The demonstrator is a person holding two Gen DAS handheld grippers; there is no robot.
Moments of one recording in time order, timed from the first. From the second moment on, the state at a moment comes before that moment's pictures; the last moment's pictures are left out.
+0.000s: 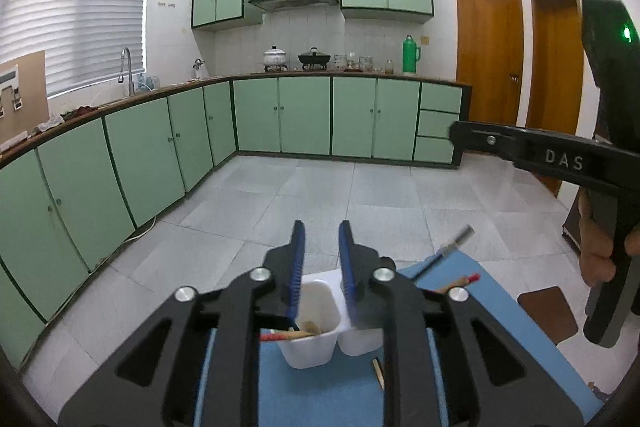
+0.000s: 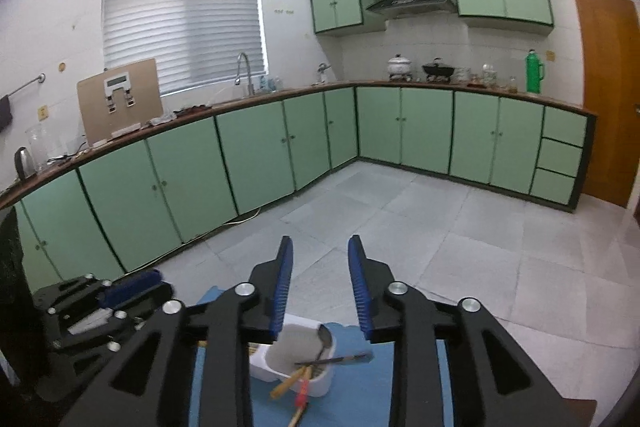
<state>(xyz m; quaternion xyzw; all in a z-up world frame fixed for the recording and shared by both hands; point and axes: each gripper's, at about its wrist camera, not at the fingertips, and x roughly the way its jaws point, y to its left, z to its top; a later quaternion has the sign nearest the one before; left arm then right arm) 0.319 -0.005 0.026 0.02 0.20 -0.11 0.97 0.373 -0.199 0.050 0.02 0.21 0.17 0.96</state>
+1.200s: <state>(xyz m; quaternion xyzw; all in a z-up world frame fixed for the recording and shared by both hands) 0.135 0.011 -0.169 0.00 0.32 -0.04 0.95 0.176 -0.205 -0.167 0.01 0.34 0.07 0.94</state>
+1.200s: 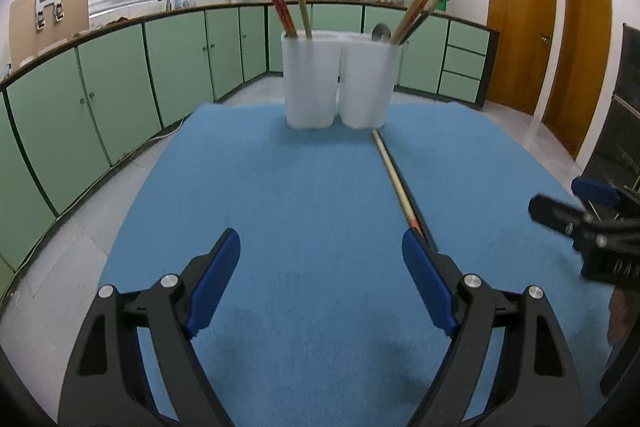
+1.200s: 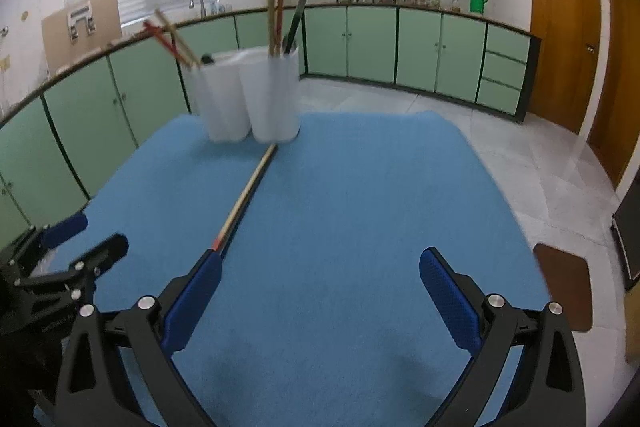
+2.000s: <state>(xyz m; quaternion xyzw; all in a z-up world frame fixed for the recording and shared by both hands) 0.132 0.031 -0.173 0.00 0.35 -0.02 0.94 0.169 -0.145 -0.202 -0.03 0.42 0.12 0.90</state>
